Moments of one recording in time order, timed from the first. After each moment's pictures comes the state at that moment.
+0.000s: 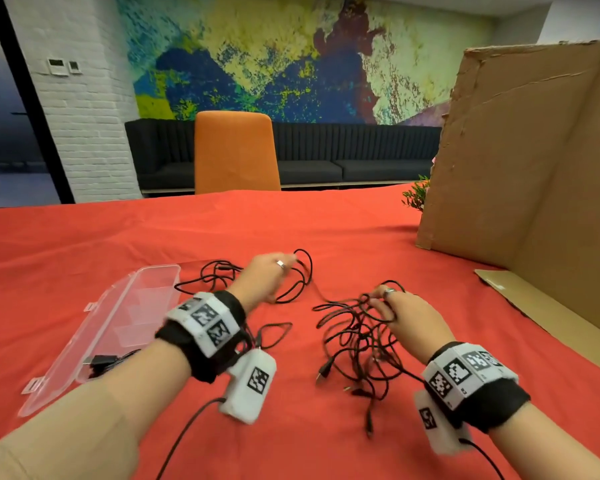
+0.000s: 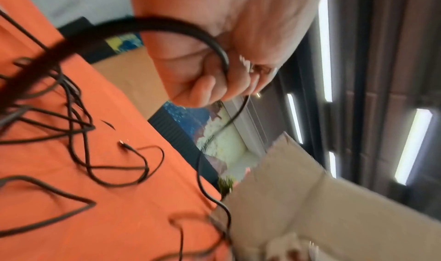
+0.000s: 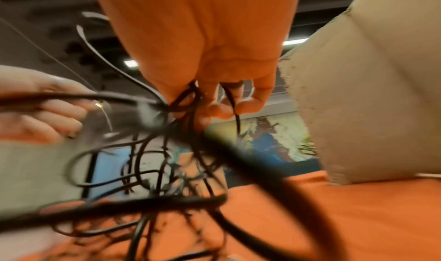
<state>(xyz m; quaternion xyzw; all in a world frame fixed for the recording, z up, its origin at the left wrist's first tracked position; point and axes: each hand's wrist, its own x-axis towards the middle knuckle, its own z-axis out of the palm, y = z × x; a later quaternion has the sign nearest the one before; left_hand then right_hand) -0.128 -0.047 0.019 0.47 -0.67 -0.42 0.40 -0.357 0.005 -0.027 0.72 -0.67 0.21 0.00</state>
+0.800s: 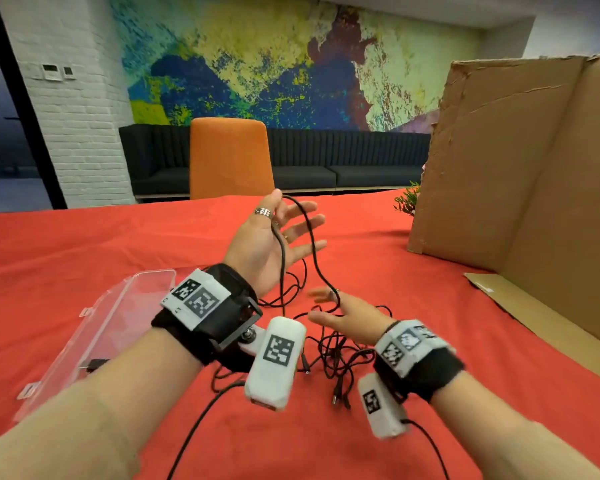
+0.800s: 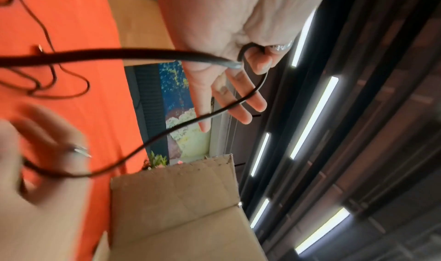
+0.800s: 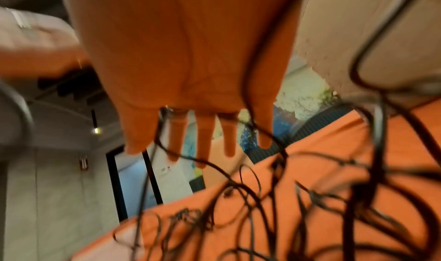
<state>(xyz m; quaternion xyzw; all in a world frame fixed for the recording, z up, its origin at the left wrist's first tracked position) -0.144 -0.010 0.084 0.18 -0.42 -0.68 0.57 -0.305 -0.008 -0.012 0.77 -0.56 0.21 -0.24</state>
